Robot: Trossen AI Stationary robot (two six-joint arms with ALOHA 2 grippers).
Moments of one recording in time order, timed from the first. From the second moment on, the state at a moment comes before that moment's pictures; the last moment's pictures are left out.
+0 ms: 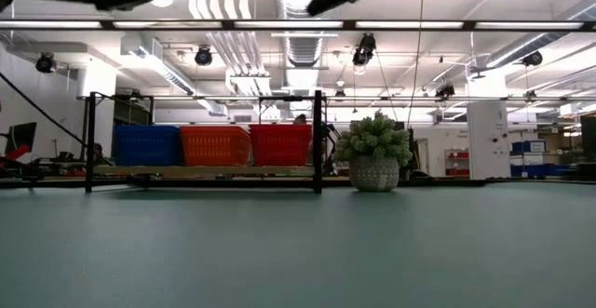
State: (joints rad) left arm -0.20 0.43 0.38 0.11 -0.37 0.48; right arm 0.22 1.64 1.41 -0.54 0.24 -0.16
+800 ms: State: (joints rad) left arm -0.20 0.09 0.07 0.17 -0.35 0.43; right arm 0.11 0.50 0.15 0.37 0.20 -0.60
